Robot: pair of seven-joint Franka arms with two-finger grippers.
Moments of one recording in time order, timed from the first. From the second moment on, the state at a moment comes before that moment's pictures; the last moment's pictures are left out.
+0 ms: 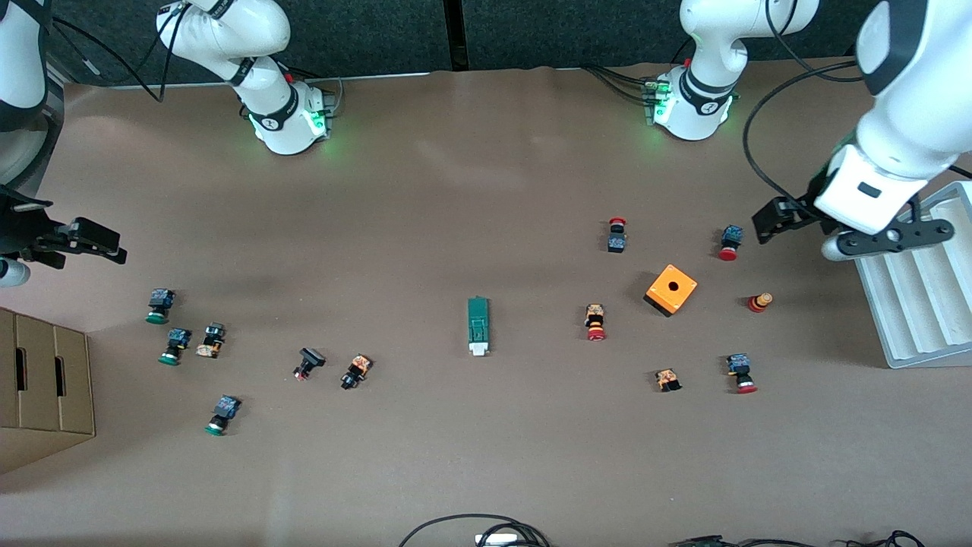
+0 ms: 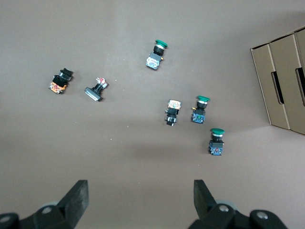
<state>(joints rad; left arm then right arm) -0.01 -0.03 -0.18 -1.71 0.03 1.65 -0.33 0.01 -0.01 -0.12 -1.68 0.01 1.67 -0.14</state>
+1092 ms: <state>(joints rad) -0.03 0.08 -0.53 -1.67 0.06 1.82 -0.95 0.01 -0.01 -0.12 -1.68 0.01 1.67 -0.14</state>
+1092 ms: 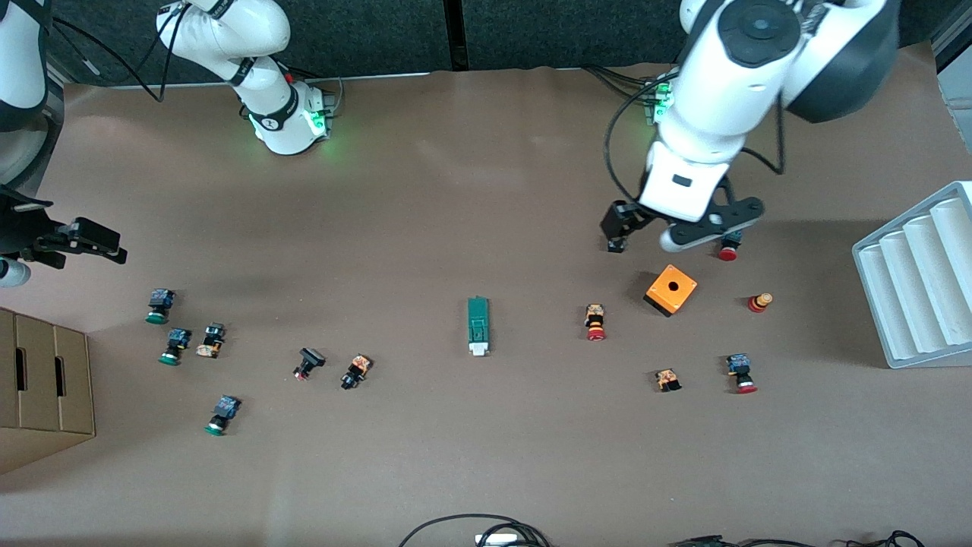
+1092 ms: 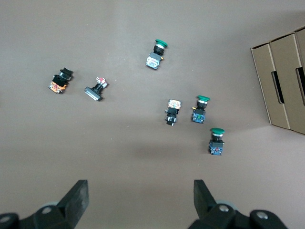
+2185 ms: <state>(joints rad) -0.41 0.39 -0.54 -1.67 0.59 2.13 -1.49 0.01 0.02 -0.13 -1.68 0.01 1.67 -0.14</state>
